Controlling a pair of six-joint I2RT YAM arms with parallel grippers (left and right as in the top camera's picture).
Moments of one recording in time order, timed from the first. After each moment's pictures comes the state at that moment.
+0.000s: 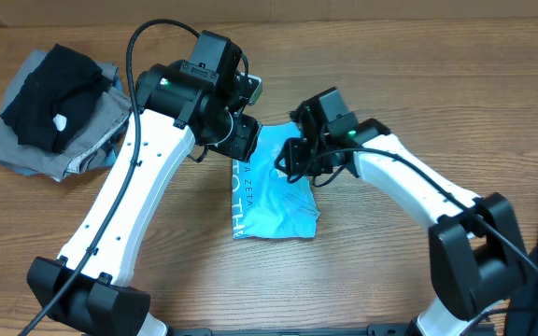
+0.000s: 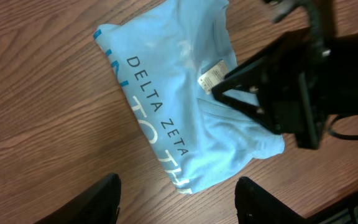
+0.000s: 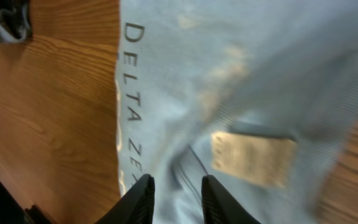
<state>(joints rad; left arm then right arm) -0.39 1.72 1.78 -1.33 0.15 -0.02 0.47 1.83 1.26 -0.56 -0.46 0.44</state>
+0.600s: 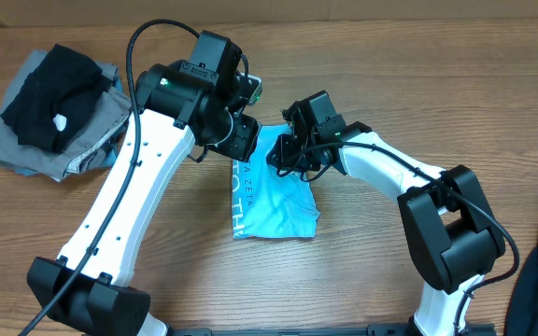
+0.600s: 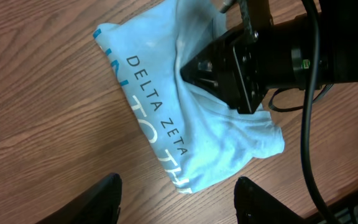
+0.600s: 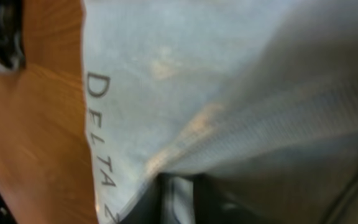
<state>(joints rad) -0.39 1.72 1.78 -1.34 0.15 -0.02 0.47 1.98 1.26 -0.34 -0.49 0.51</state>
